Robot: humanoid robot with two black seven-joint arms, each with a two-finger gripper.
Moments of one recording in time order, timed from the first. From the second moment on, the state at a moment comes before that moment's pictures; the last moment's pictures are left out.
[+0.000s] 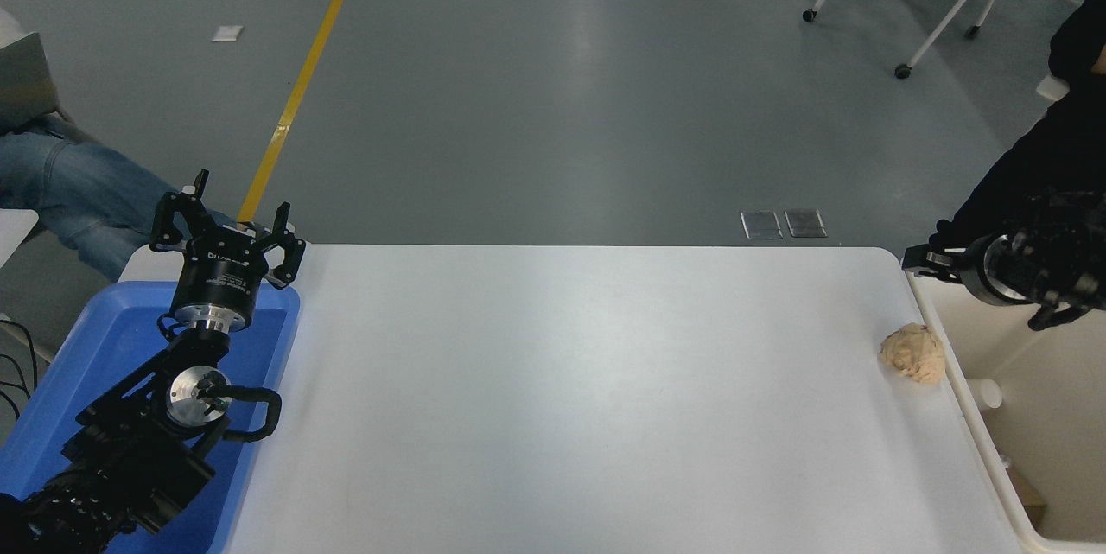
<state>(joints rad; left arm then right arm) -0.61 0.22 -0.90 -0.40 -0.07 -0.57 -0.53 1.16 -0.37 -1.15 0.45 -0.08 0.22 -0.05</state>
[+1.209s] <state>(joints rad) -0.61 0.22 -0.90 -0.40 -0.07 -0.57 -0.53 0.92 -0.38 -0.82 0.41 -0.08 0.09 -0.03</state>
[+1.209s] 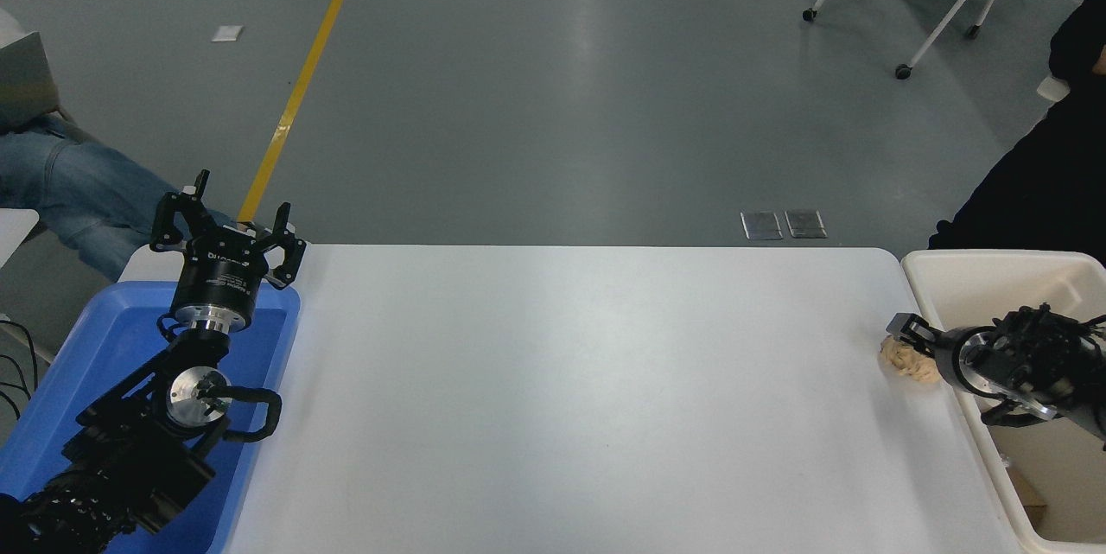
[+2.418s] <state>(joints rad) -0.61 0.22 -0.90 -0.40 -0.07 -0.57 -0.53 1.58 -0.71 -0.96 0.76 -0.18 0.25 0.09</state>
